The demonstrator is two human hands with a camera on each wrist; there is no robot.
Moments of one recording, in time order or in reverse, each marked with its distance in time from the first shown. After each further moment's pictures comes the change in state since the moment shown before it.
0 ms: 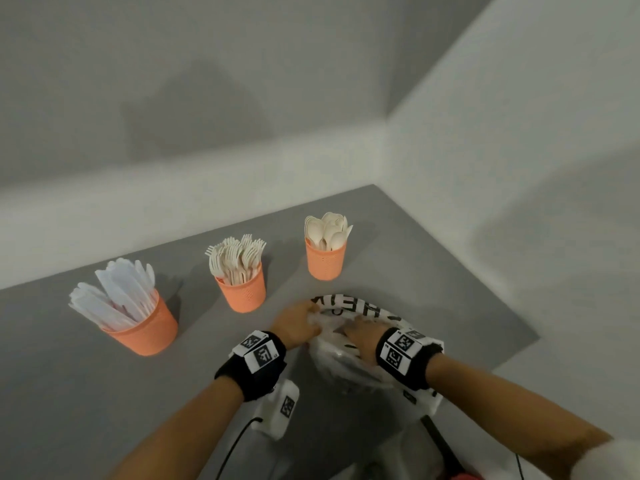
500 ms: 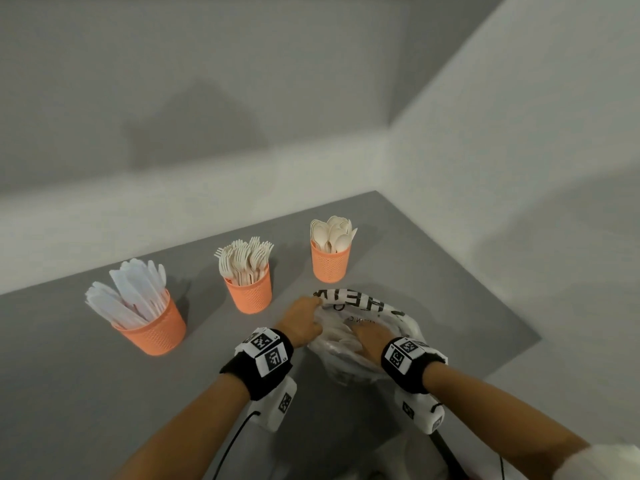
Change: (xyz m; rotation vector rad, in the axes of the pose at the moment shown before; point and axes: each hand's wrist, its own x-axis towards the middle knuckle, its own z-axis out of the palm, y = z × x) left_hand -0.011 0.003 -0.007 0.214 0.081 0.114; right_hand -0.001 -0.003 0.017 0.247 0.201 0.104
